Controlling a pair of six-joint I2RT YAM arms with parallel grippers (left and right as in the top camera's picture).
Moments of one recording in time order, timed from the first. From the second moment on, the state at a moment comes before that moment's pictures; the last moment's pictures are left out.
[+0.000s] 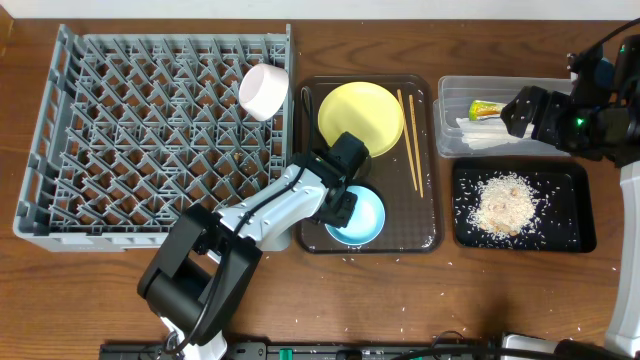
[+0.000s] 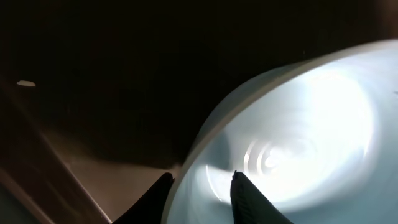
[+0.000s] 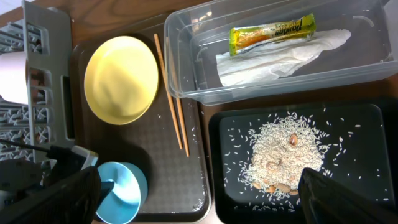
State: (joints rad) left arm -0.66 1.86 1.17 -0.73 0.06 -0.27; right arm -0.17 1.48 1.67 -1.24 -0.28 0.16
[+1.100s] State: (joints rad) left arm -0.65 1.48 1.24 -0.93 -1.08 -0.36; right arm -0.17 1.48 1.67 -1.24 -0.28 0.16
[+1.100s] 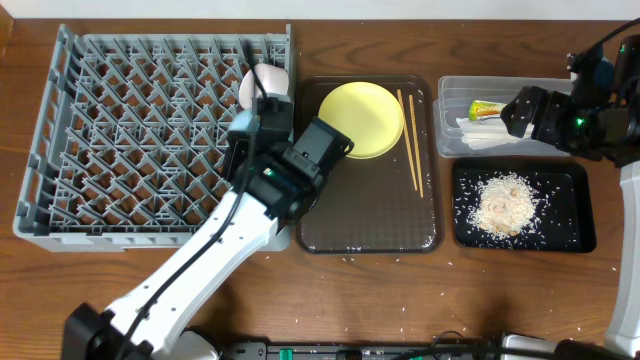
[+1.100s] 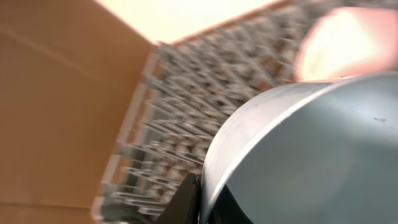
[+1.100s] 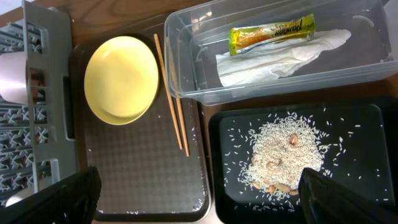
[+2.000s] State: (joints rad) left arm -0.56 1.86 1.20 -0.91 -1.57 -0.64; right arm -0.17 1.48 1.67 -1.25 -0.28 0.16
